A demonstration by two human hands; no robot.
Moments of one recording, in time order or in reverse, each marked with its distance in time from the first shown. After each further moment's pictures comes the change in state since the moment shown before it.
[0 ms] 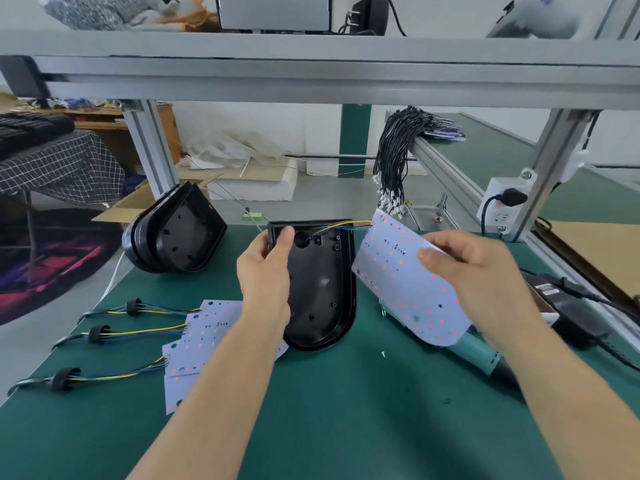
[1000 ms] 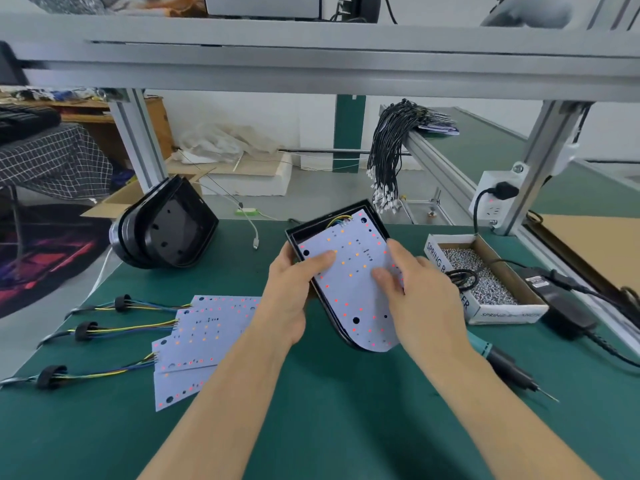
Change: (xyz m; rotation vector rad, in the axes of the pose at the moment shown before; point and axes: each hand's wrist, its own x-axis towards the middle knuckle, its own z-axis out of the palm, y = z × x) left_hand -0.020 -0.017 0.011 -0.116 -0.415 -0.141; right_hand -0.014 0.021 0.050 -0.647 0.078 -0.055
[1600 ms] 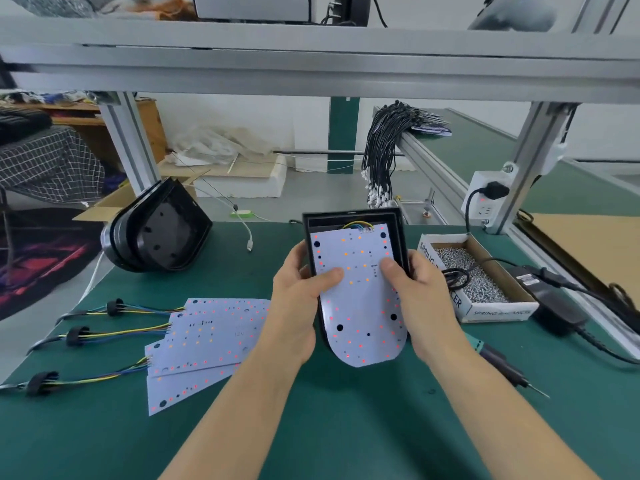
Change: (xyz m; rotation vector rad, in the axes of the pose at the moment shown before) left_hand -0.018 -0.007 0.012 -0.081 -0.053 0.046; right_hand 0.010 0.020 0.015 0.941 -0.008 0.253
